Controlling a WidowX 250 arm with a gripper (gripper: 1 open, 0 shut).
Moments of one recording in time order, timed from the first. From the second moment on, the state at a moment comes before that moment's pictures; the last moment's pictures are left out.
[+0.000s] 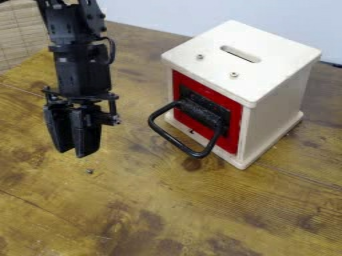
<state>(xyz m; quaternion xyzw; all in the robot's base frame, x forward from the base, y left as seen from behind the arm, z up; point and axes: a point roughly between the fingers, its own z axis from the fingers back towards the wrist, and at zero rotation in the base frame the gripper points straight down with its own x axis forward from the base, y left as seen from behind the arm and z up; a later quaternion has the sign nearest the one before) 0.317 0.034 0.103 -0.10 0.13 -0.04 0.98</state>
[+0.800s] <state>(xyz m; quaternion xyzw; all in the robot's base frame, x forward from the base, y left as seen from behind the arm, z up) 0.318 0.035 0.103 -0.10 0.15 -0.04 0.98</state>
